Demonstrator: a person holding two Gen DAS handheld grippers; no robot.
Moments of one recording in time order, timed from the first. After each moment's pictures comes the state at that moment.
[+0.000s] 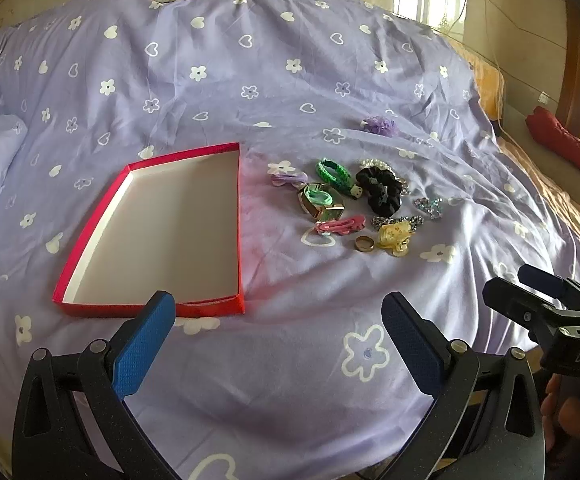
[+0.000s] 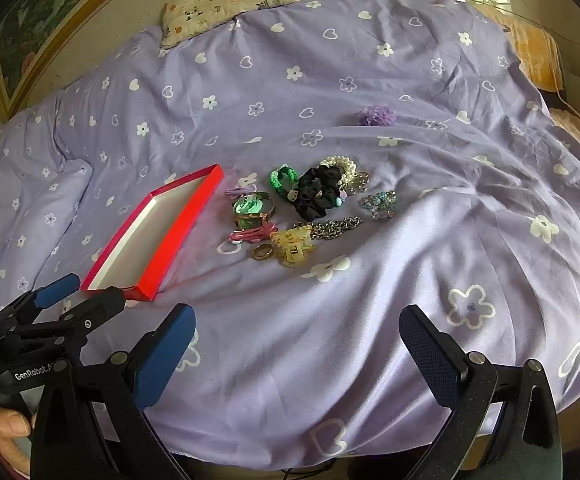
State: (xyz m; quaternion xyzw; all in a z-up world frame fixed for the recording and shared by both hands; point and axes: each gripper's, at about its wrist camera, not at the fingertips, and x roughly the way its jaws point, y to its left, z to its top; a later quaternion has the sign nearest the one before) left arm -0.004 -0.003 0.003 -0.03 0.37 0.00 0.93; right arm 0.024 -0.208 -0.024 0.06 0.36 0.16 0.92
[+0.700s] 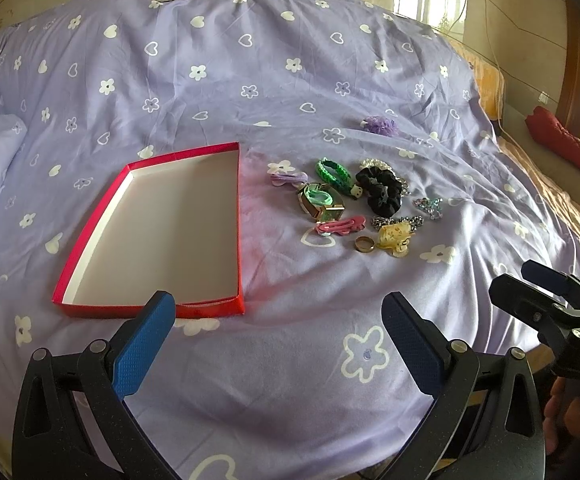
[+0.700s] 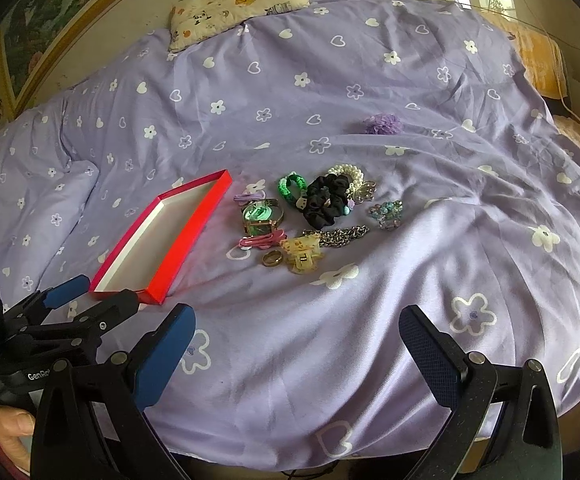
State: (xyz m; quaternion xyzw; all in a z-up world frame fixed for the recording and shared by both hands) left arm -0.005 -0.005 0.003 -0.03 0.36 0.00 0.93; right arm 0.022 -0.206 -0.016 0.06 0.35 0.17 0.92
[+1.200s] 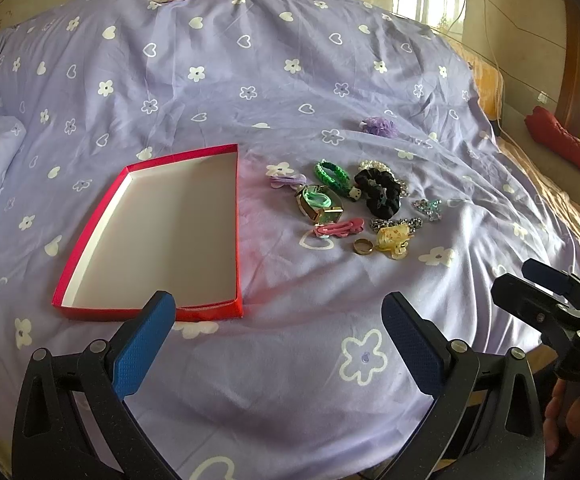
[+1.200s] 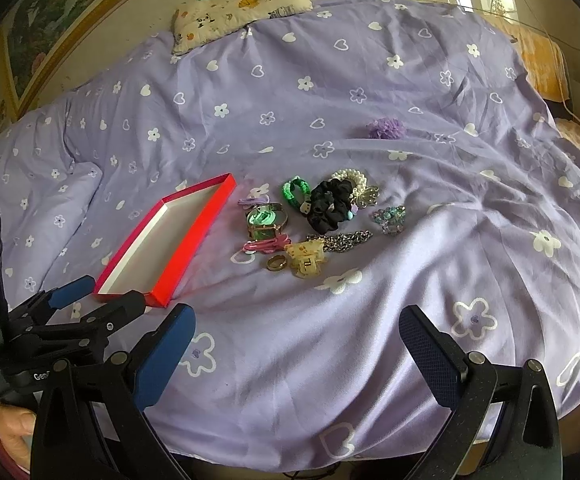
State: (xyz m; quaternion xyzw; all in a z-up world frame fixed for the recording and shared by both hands) left arm -0.005 -0.006 0.003 -0.03 0.36 0.00 0.93; right arm 0.022 -0.204 -0.011 0.07 0.35 0.18 0.92
